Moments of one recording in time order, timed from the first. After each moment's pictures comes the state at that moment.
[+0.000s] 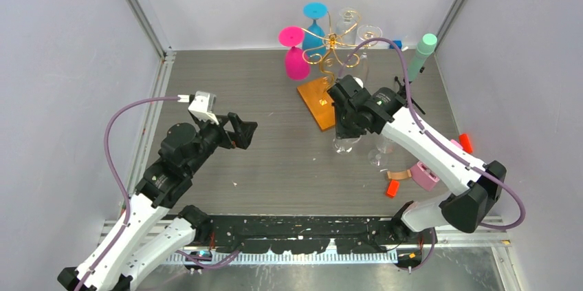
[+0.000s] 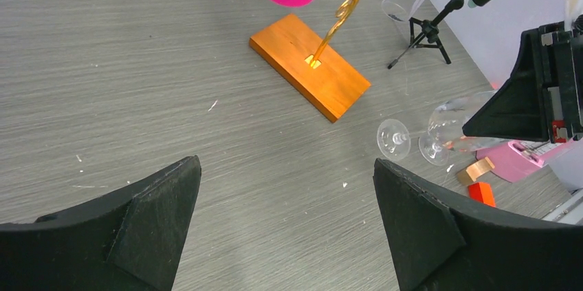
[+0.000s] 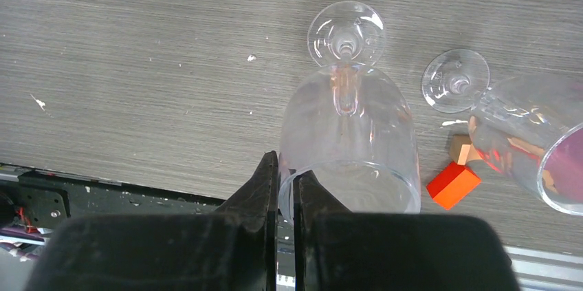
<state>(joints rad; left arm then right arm) -0.57 0.62 0.81 -0.33 -0.08 -0.34 0.75 1.39 1.44 -1.13 0.24 0.61</state>
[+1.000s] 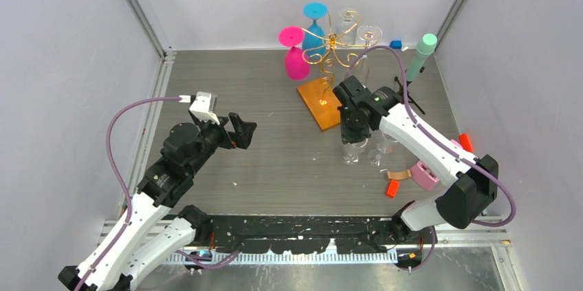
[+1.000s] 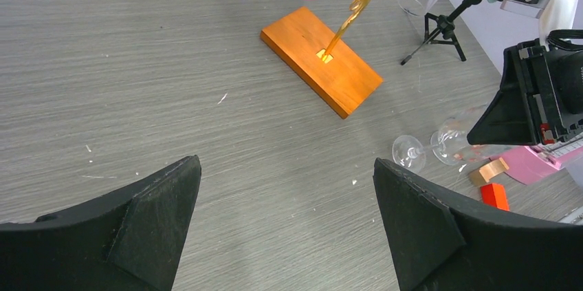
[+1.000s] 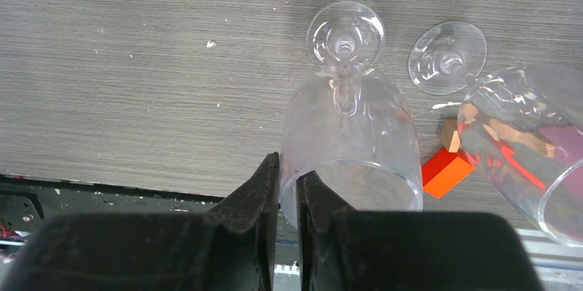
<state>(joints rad) -0.57 0.63 0.80 -0.34 -0.11 -0.34 0.62 1.43 1.34 -1.12 0.15 0.56</state>
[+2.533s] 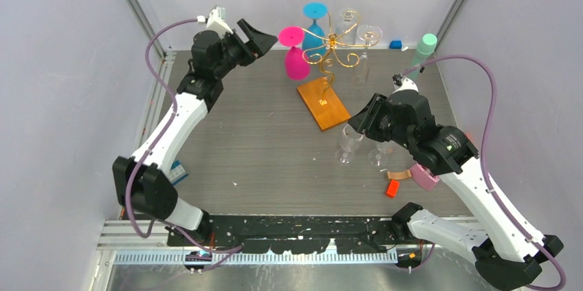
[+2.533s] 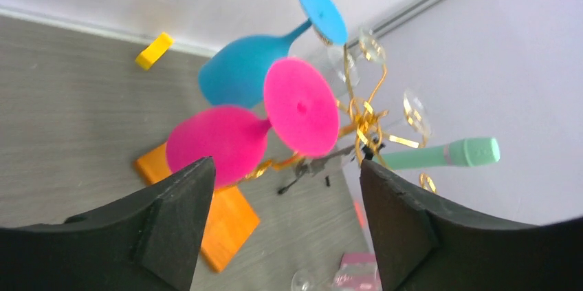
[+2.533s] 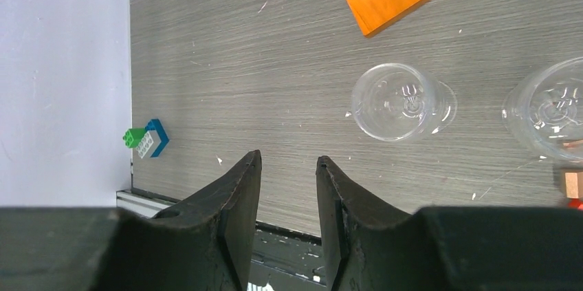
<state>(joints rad) -0.32 1.44 1.36 0.01 0.22 -0.76 0.61 0.93 1.24 -0.88 0.15 0.81</state>
